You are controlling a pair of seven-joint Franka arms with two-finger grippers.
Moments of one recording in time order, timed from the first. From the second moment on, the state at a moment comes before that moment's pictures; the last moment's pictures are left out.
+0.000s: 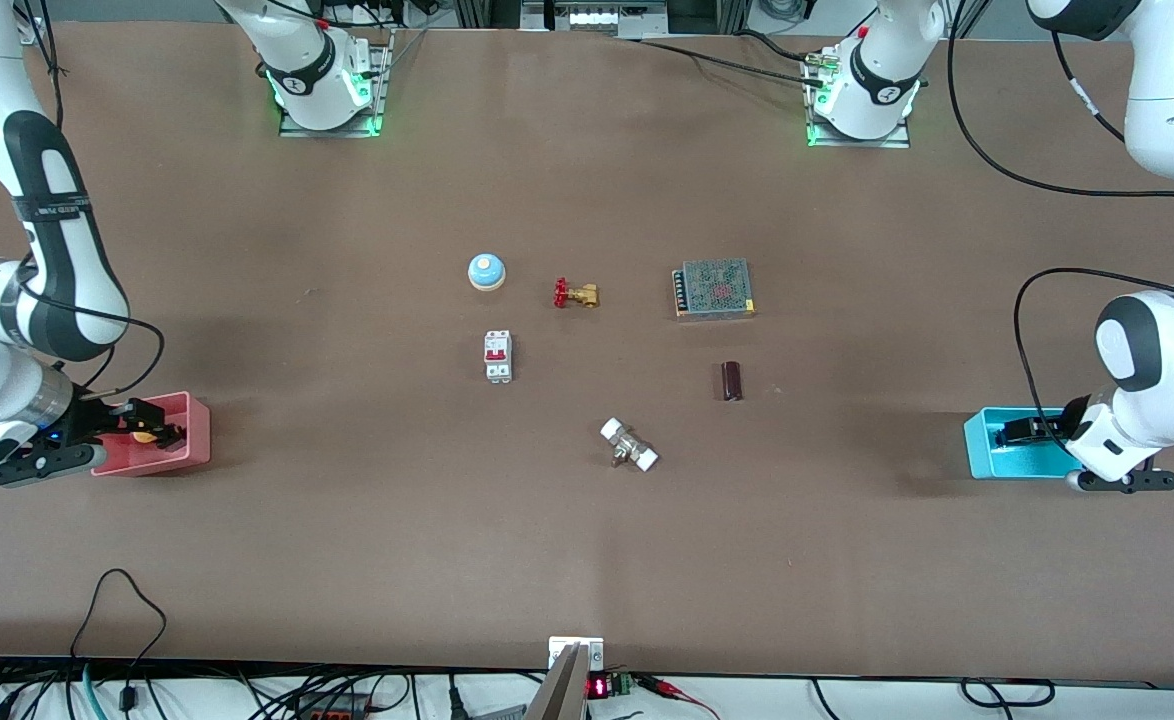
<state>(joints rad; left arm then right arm) 0.25 0.69 0.00 -1.59 0.06 2.21 0.17 -0.29 0.62 0.08 -1.66 -0.06 2.39 -0.45</state>
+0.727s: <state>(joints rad) 0.24 0.70 -0.01 -1.62 0.04 2.21 0.22 -0.29 0.63 0.08 -1.72 -0.06 2.47 -0.45</state>
